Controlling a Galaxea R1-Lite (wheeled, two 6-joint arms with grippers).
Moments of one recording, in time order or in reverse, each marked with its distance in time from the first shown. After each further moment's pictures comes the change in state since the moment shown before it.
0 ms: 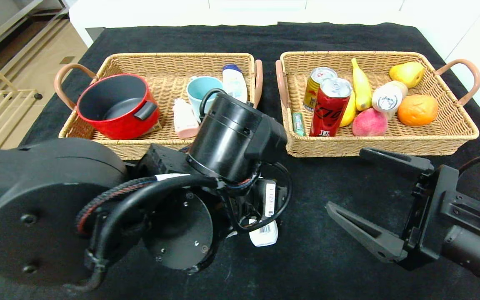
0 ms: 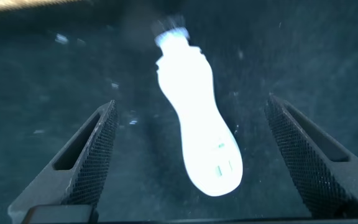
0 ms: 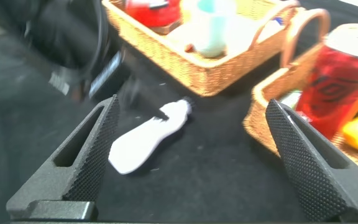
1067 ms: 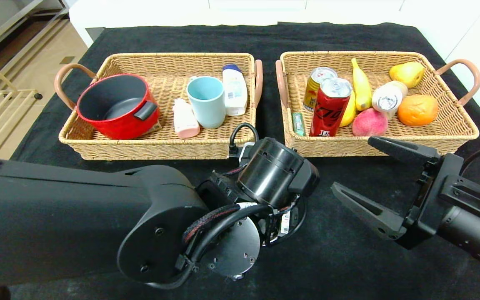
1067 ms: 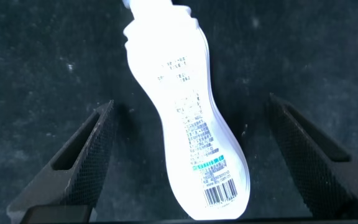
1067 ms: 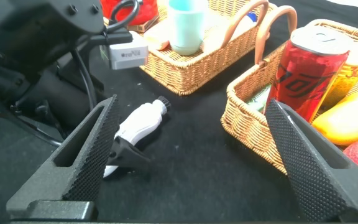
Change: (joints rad) left arm -0.007 0.133 -0.022 0.002 0.016 -0.046; right arm -0.051 0.004 -0.039 0.030 -0.014 0.003
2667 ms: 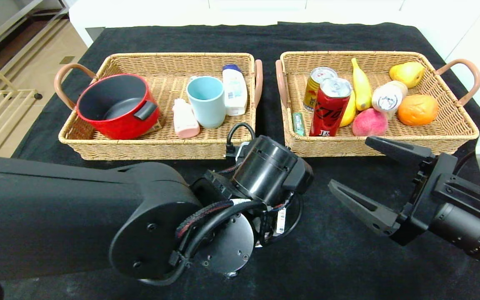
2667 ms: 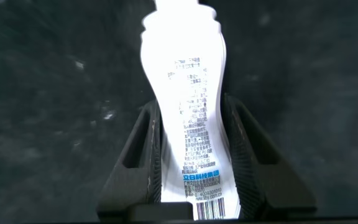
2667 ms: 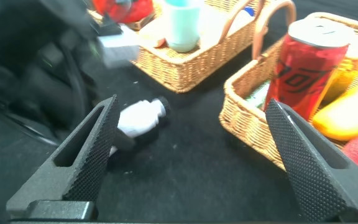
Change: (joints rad) left arm 0.004 -0.030 0.010 0.015 -0.010 0.018; right arm -0.002 0.020 -0.008 -0.007 -0.019 0.014
